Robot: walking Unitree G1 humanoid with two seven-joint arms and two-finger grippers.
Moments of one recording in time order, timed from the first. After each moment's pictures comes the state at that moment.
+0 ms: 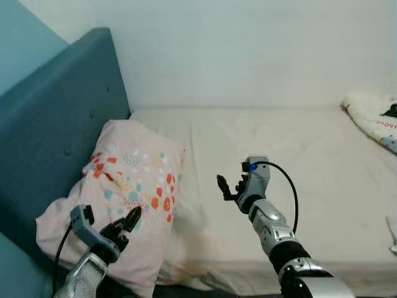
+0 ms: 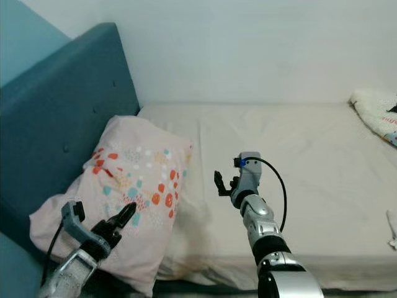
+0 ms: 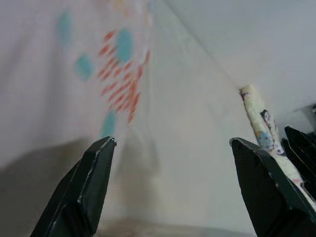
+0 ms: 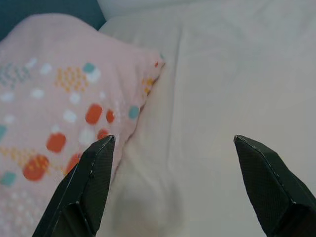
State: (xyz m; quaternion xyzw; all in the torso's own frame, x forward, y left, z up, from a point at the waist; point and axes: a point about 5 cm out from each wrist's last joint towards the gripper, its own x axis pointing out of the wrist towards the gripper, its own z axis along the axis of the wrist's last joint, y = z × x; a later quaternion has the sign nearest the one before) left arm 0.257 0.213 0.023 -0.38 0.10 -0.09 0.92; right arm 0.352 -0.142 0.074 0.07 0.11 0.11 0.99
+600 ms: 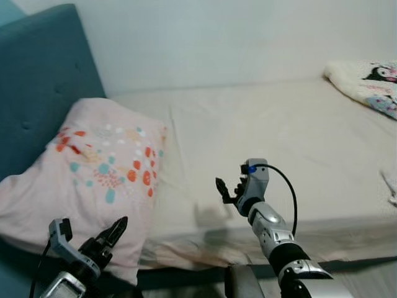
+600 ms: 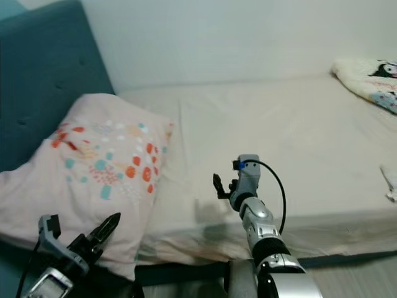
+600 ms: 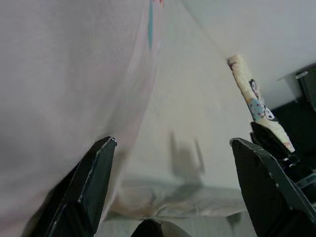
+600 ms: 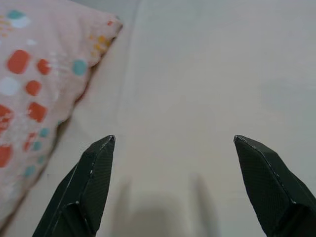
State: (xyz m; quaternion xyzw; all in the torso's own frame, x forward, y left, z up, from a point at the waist) left arm 0.224 0.235 0.035 -0.40 0.08 -0.12 0.90; right arm 0.349 -0.142 0.069 0.07 0.12 0.11 0.98
